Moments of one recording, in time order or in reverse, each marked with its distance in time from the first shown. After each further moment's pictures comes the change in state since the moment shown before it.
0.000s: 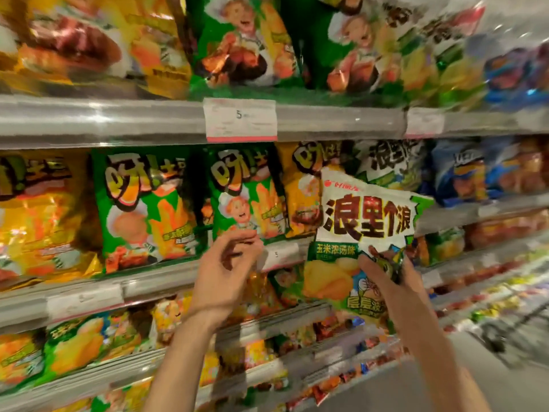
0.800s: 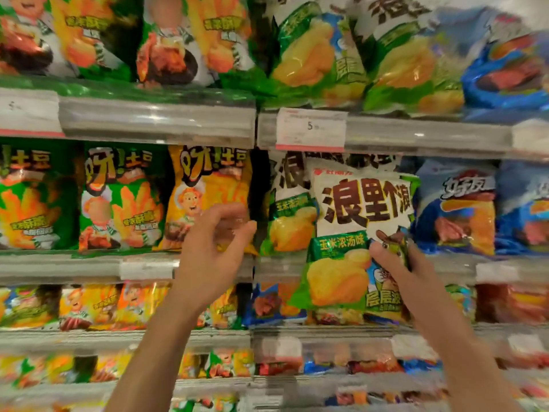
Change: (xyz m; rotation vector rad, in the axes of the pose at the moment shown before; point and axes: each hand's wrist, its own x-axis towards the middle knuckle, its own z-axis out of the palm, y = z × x) left_hand 0.042 0.026 0.243 0.424 0.260 0.170; right_hand 0.216 0.016 -0.203 0.120 -0.401 -0.018
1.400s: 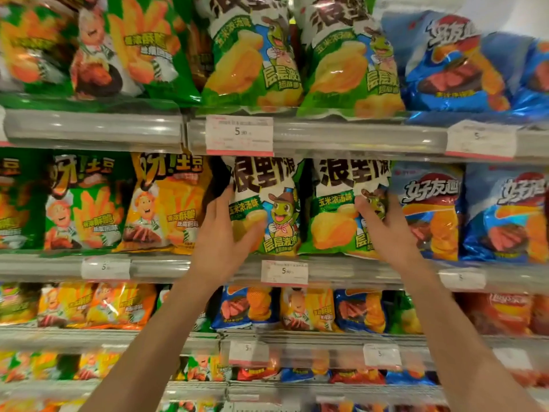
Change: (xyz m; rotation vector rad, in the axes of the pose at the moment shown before) left_hand 0.020 0.013 0.099 0.336 -0.010 0.005; right_hand 0.119 0.002 -0.074 -0.254 0.088 -0.298
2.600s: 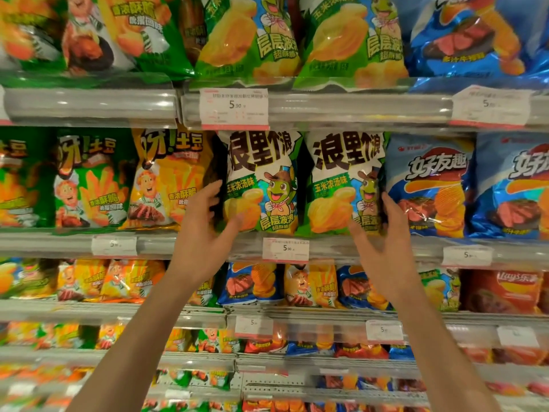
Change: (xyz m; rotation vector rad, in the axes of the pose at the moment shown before) left_hand -0.036 -0.006 -0.023 -0.152 0.026 -0.068; right_hand -0.069 0.031 0.009 -0.122 0.051 -0.086
